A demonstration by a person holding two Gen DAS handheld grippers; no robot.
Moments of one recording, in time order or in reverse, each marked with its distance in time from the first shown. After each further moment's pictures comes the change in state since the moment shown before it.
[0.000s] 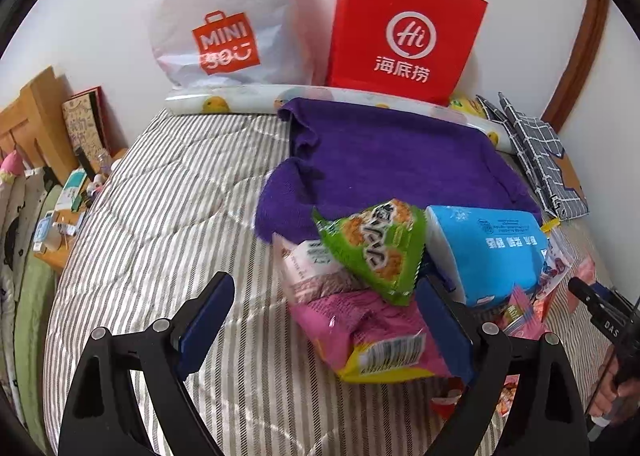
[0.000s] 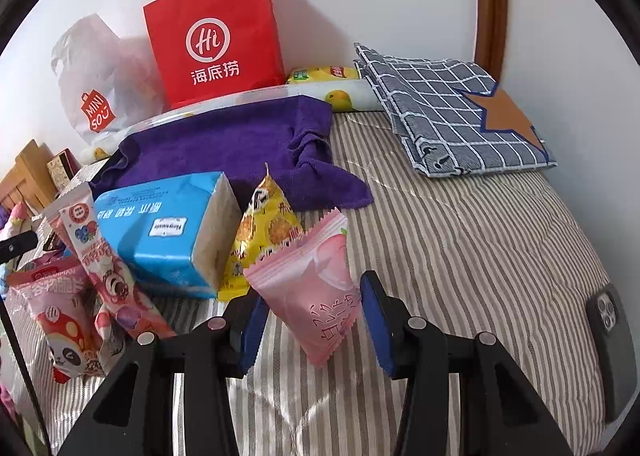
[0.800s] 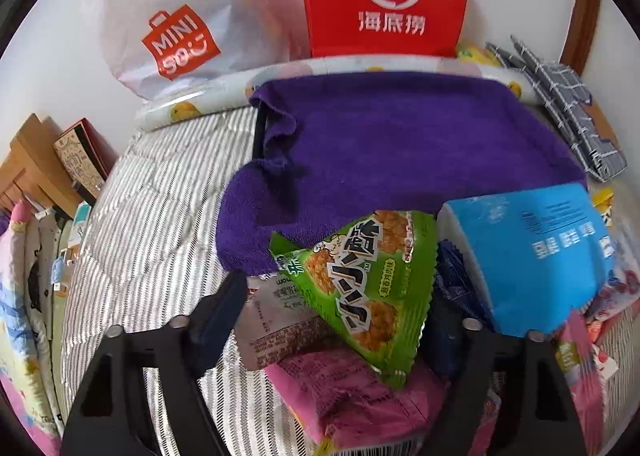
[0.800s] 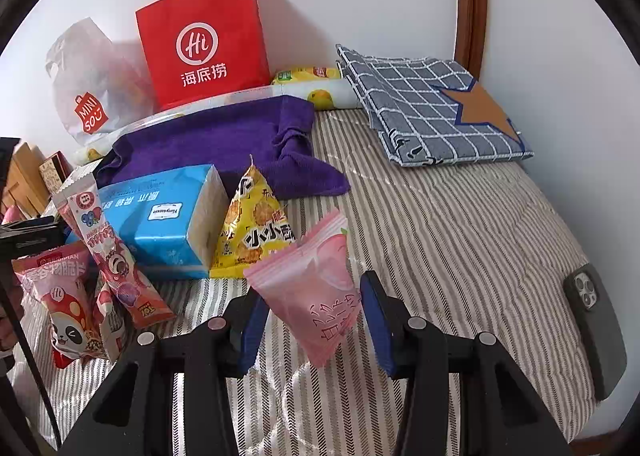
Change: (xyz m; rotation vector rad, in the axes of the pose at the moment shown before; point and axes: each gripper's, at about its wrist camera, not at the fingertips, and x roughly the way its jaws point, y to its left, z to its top) left arm 0.066 -0.032 0.015 0.143 0.102 0.128; right arm -0.016 -0.005 -0.008 0.021 0.001 -0.044
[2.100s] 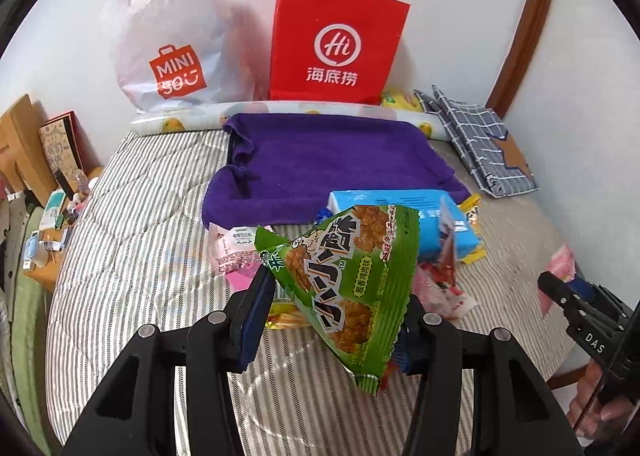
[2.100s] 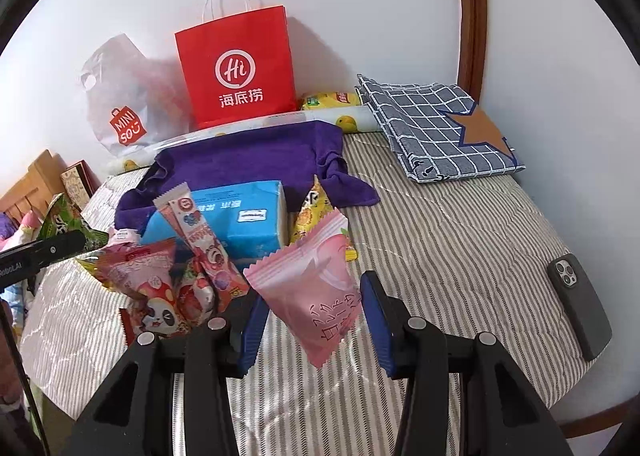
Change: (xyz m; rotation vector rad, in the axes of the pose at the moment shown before) left arm -0.123 -0.009 -0.044 -0.057 -0.128 -0.231; right arm -0.074 0.048 -0.007 0.000 -0.057 0.028
